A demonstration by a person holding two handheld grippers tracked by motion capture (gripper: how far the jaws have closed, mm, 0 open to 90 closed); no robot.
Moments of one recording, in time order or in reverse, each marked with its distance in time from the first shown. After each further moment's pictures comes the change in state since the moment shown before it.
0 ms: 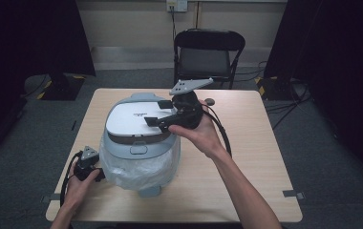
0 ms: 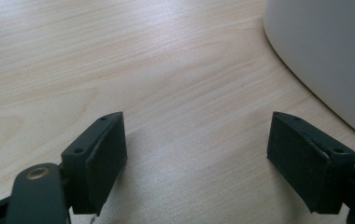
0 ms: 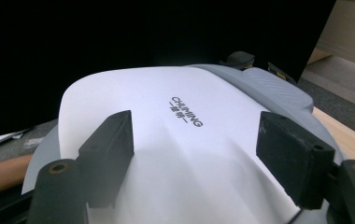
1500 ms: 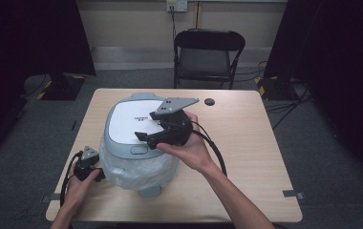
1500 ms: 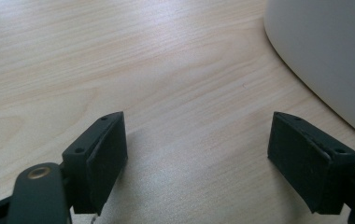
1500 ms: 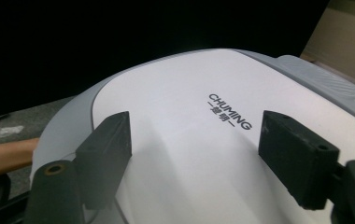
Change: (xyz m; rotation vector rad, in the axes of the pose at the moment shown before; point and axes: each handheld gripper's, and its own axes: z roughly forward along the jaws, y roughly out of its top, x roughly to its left) left arm 0.000 0.000 0.000 0.000 0.003 0.001; right arm 0.037 -0.016 0.017 0.011 -0.062 -0.080
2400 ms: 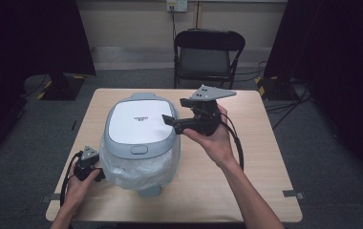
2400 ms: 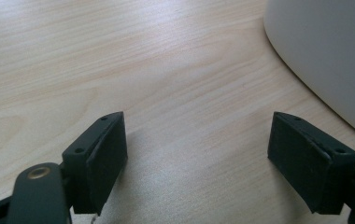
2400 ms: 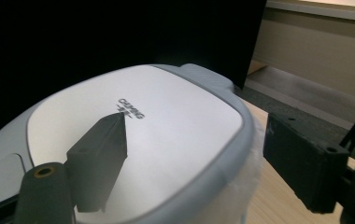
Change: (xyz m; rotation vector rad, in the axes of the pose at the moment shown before) left arm 0.000 0.000 0.000 0.000 0.000 0.001; right arm -0.045 -0.013 -0.057 -0.094 -0.171 0.121
